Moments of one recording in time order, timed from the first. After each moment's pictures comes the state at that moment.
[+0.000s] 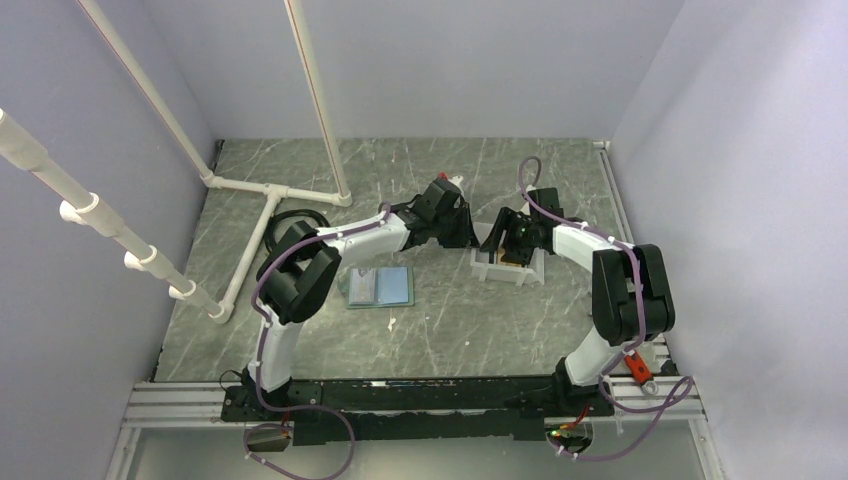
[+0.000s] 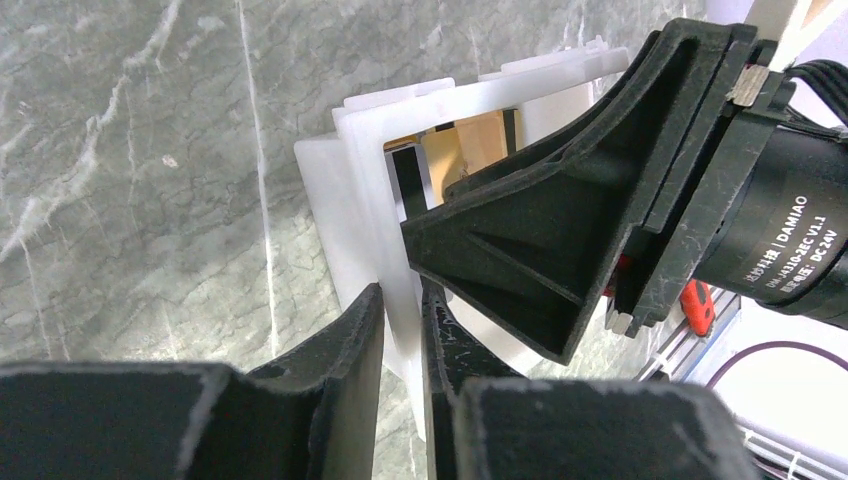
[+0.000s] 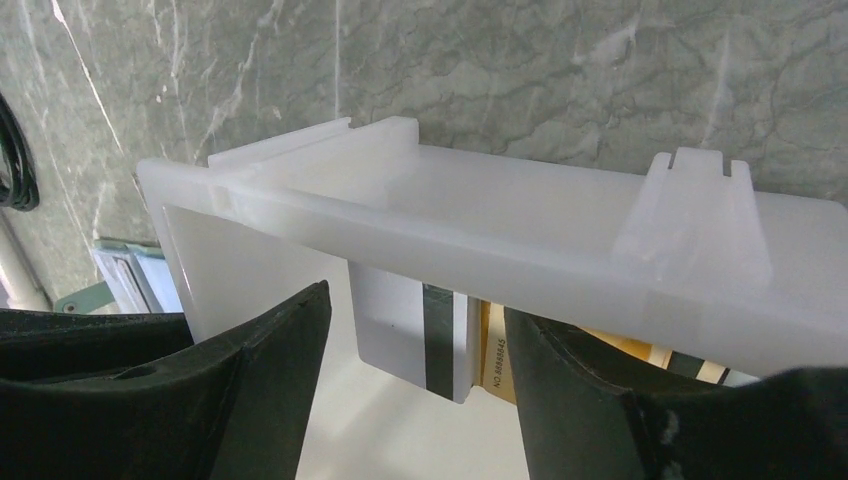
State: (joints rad) left arm -0.81 2.06 1.53 -0.14 0.19 -0.72; right arm 0.14 1.65 0.90 -0.24 -0.35 0.52
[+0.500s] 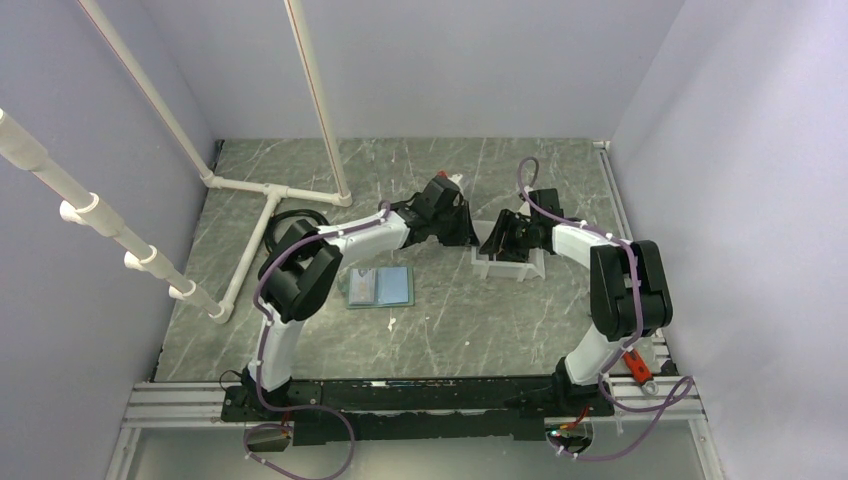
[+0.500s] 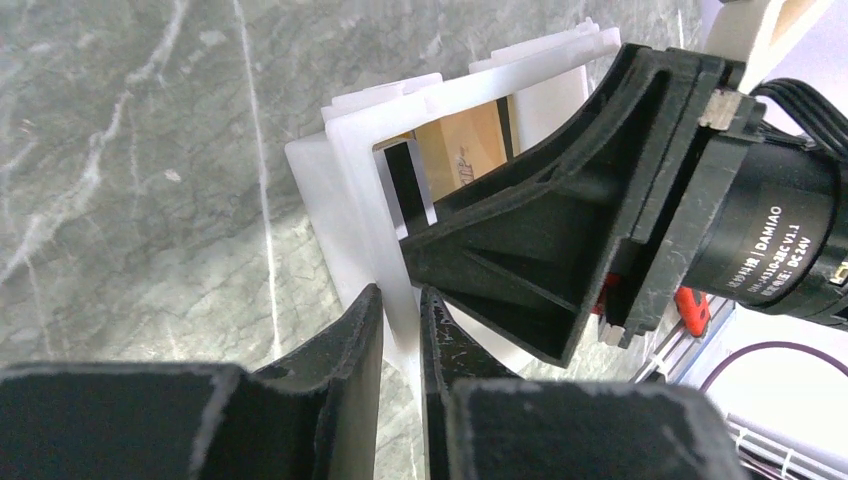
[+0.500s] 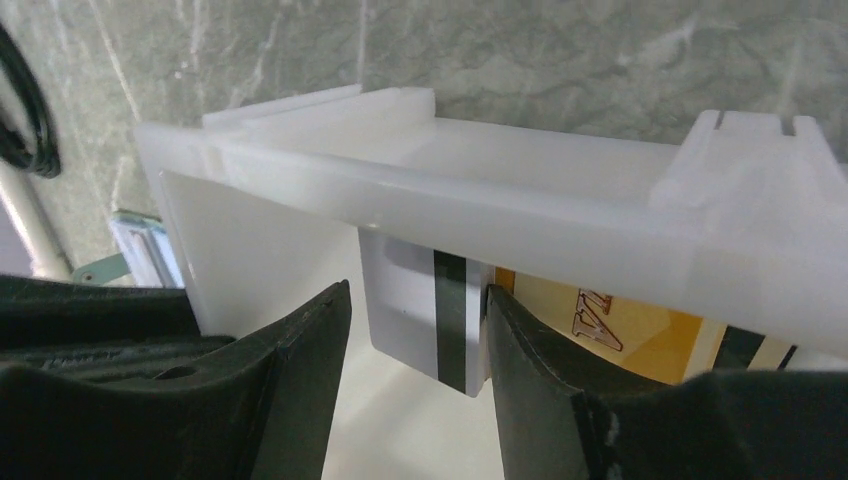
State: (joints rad) left arm -0.80 2.08 1.54 -0.14 0.21 -0.72; right arm 0.13 1.68 0.90 -0.23 -0.43 0.51
